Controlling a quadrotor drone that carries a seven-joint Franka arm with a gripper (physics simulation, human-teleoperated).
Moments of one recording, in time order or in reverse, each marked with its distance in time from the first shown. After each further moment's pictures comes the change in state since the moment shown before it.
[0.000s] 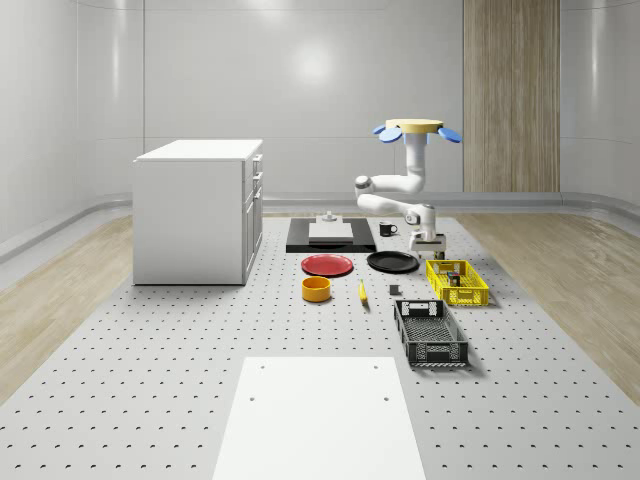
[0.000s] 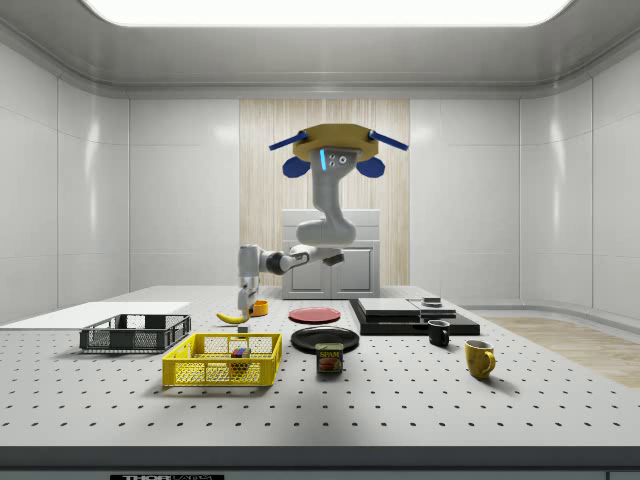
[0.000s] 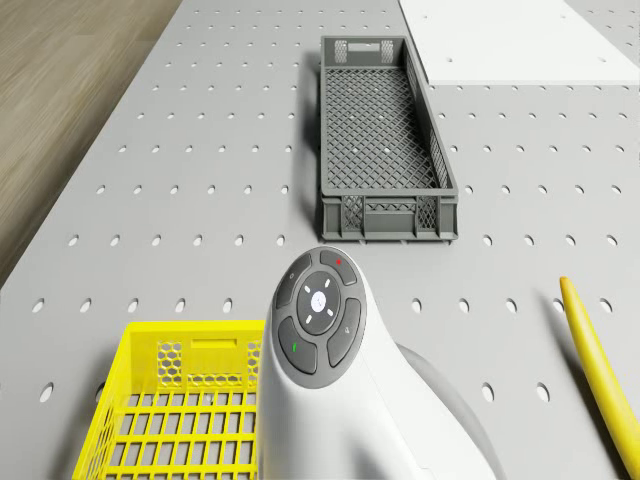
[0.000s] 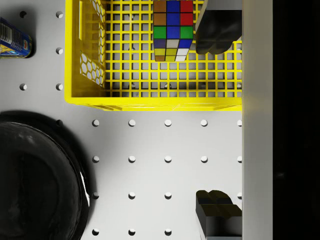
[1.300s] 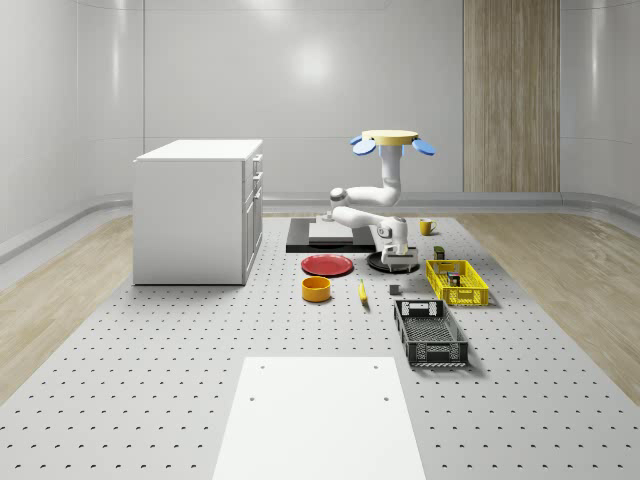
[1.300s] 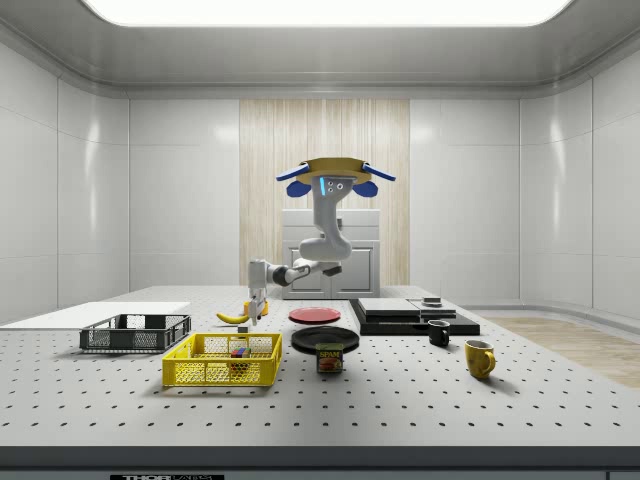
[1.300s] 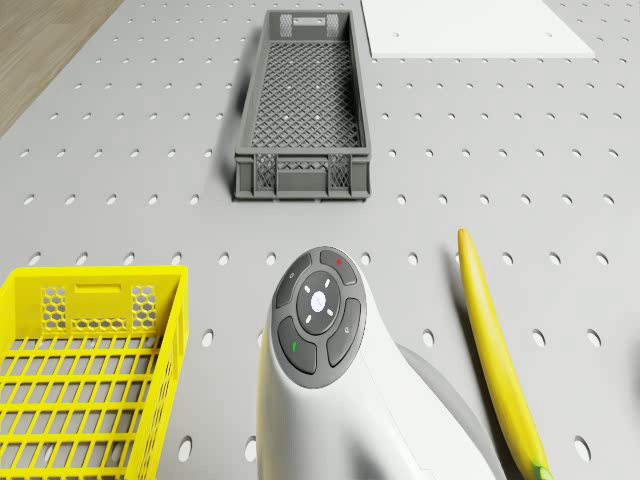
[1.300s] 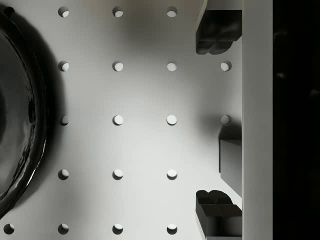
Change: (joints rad) arm 0.005 0.010 -0.001 -0.001 -0.005 -0.009 -0.004
